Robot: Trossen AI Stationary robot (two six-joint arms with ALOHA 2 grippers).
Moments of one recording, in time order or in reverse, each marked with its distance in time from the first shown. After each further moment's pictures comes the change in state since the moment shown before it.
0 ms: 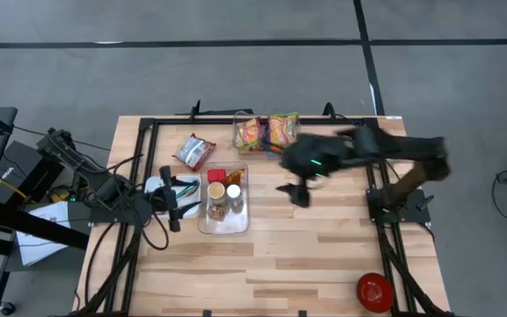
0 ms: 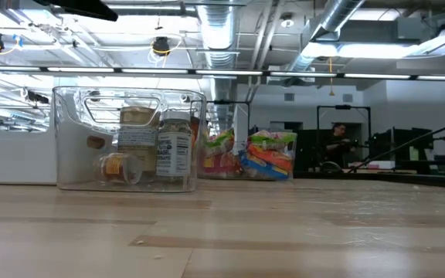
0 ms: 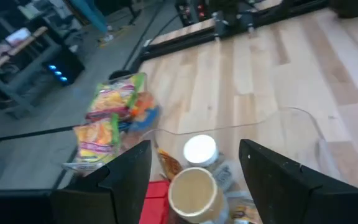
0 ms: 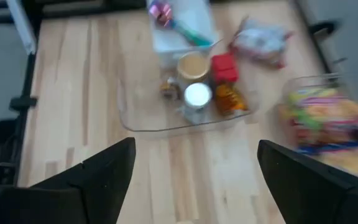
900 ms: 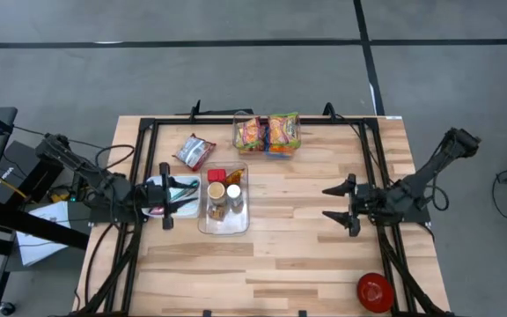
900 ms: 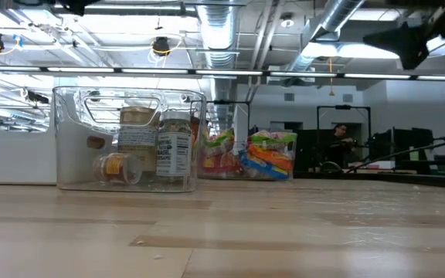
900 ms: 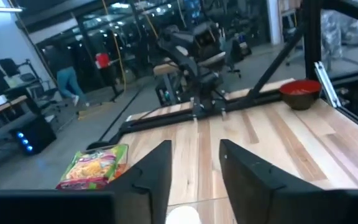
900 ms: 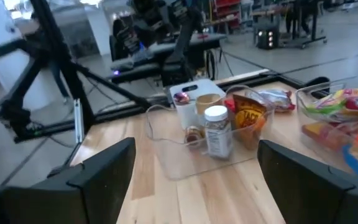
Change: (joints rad) left arm 0.080 -0.245 -0.271 0.563 0.225 0.309; right arm 0.554 -1.038 -1.673 1.386 0.616 0.096
